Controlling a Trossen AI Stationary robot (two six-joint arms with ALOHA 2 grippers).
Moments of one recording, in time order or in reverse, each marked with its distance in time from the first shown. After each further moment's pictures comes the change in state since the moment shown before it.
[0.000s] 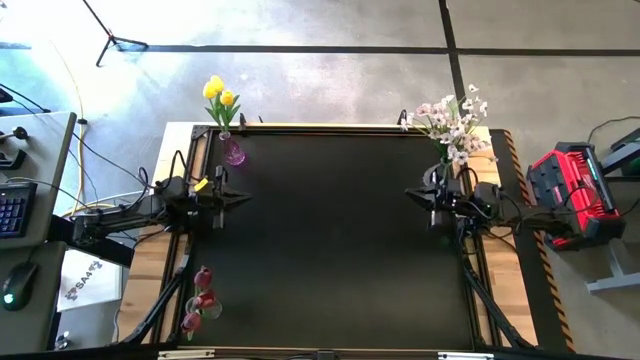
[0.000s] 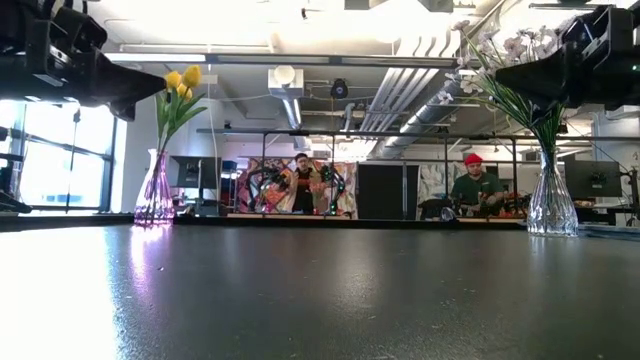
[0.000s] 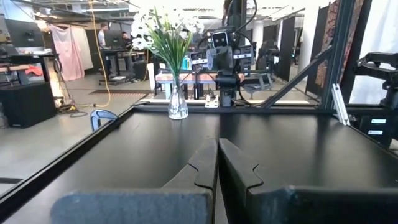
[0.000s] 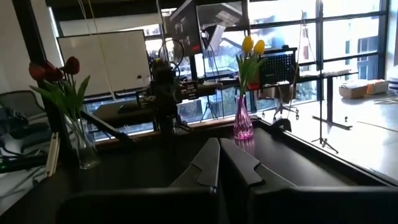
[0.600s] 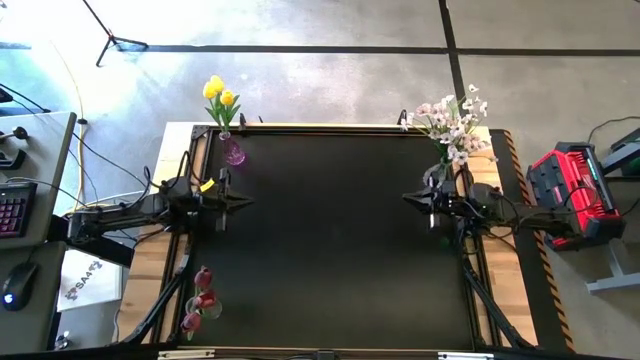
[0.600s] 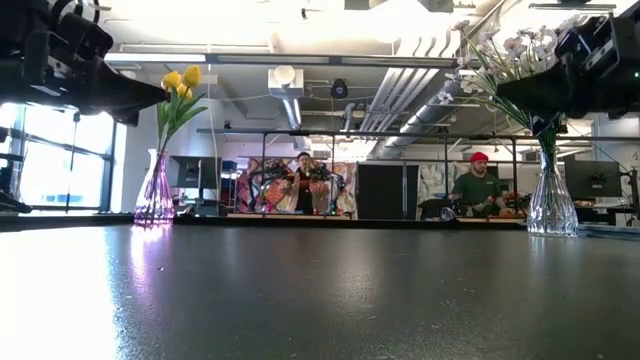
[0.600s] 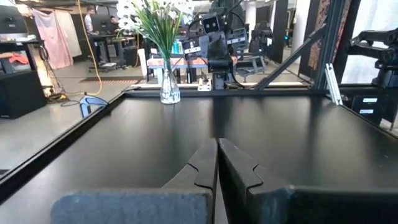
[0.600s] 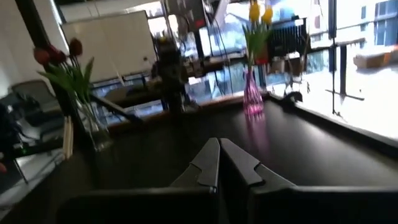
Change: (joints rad) left arm 0.000 0.079 0.000 0.005 0.036 0.027; right arm 0.001 -0.001 0.000 -0.091 -0.034 0.073
